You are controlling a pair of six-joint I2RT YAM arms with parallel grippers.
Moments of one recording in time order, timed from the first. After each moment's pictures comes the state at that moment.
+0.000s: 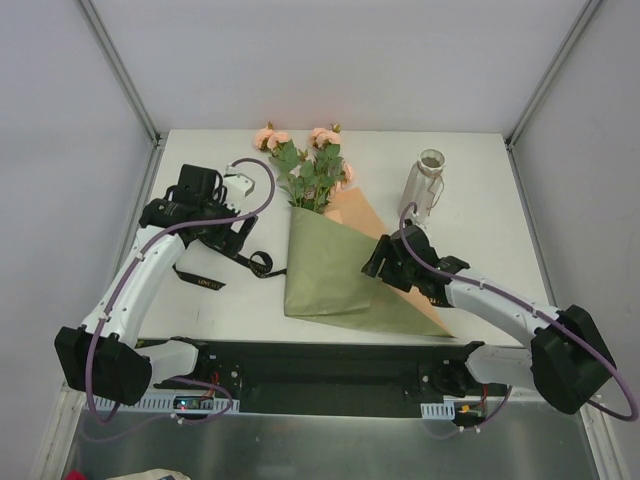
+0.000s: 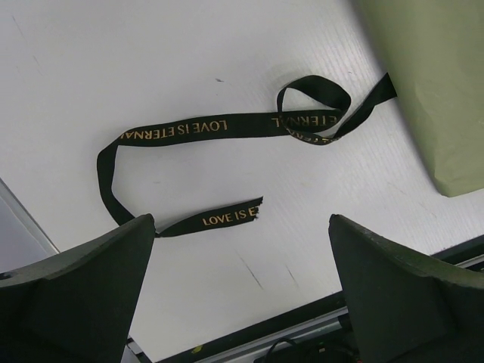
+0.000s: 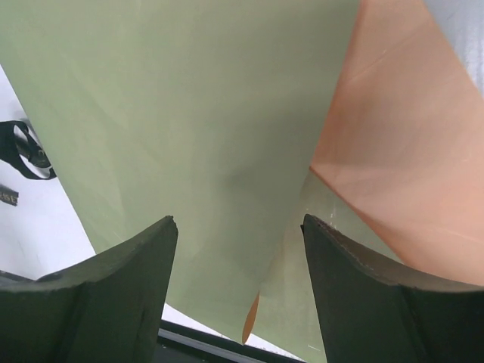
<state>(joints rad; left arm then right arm) -0.24 1.21 1.16 -0.93 0.09 0.31 0.66 1.20 0.65 -0.31 0.09 0.91</state>
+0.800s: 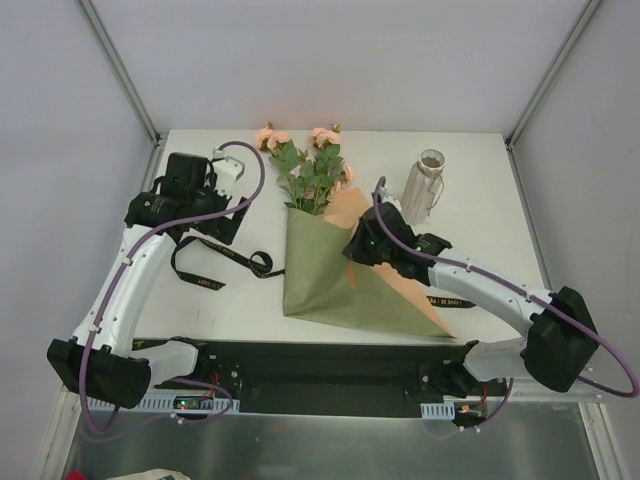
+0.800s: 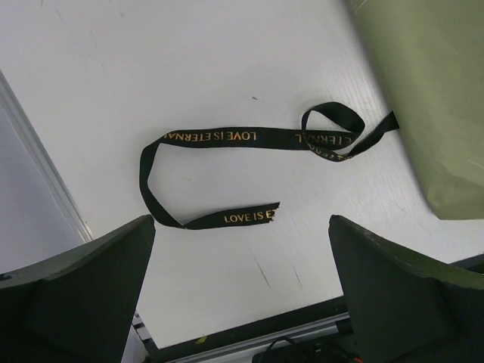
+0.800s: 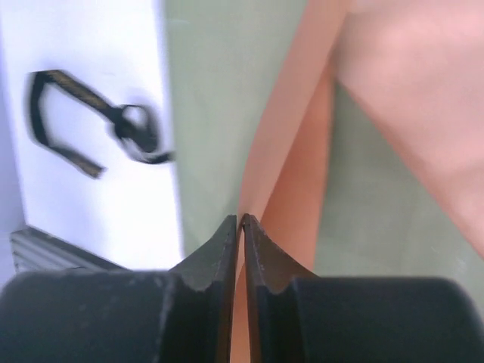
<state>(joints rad) -0.24 1.18 1.29 -1.00 0.02 0.28 0.77 1.32 0.88 -0.35 0.10 0.90</state>
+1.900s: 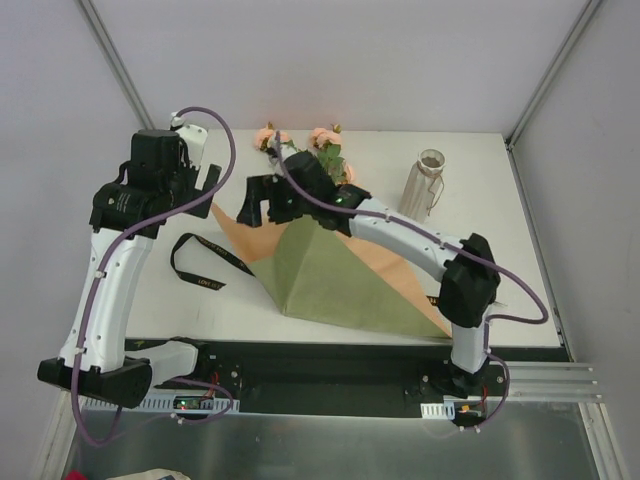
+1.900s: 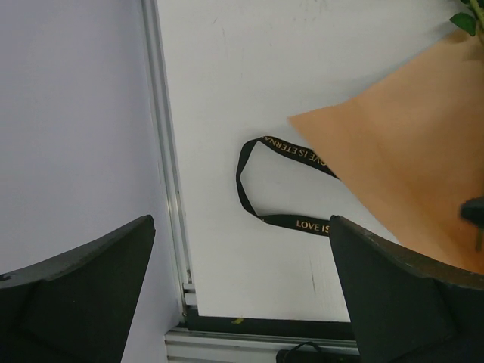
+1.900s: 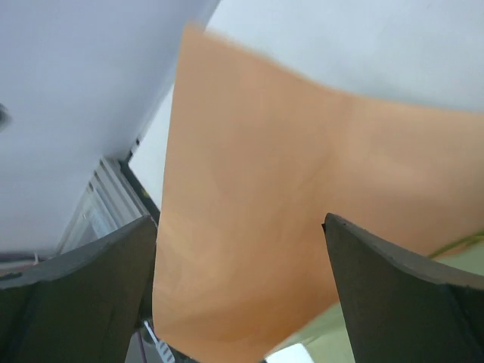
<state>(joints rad) -0.21 1.16 1.60 -1.11 -0.27 0.22 0.97 1.94 1.75 -0.33 -0.17 0.58</state>
